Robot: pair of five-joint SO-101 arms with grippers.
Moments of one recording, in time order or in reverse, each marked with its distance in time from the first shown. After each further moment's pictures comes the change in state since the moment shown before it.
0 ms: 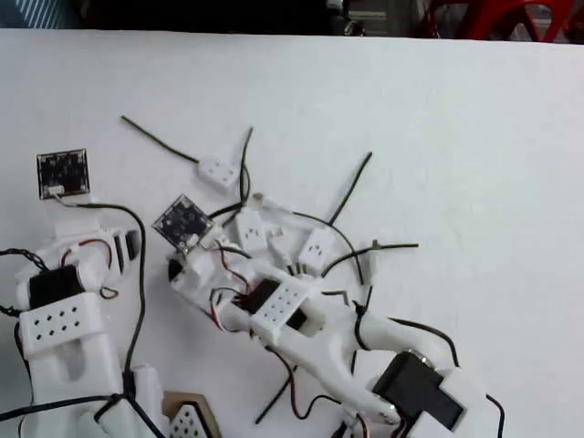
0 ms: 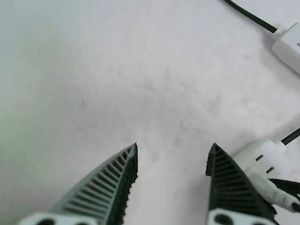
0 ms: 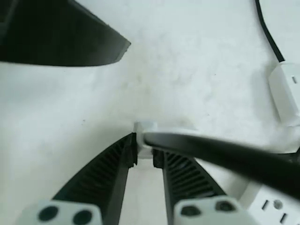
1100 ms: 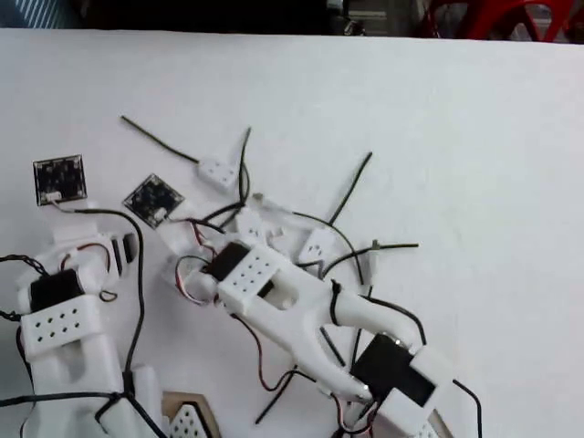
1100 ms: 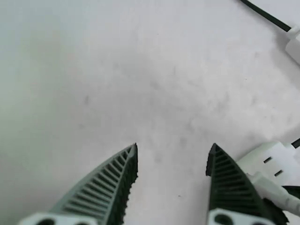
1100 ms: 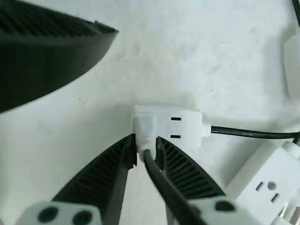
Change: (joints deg) left arm -1.4 0.0 3.1 -3.3 0.0; right arm 0.0 8.9 -25.6 34.0 0.0
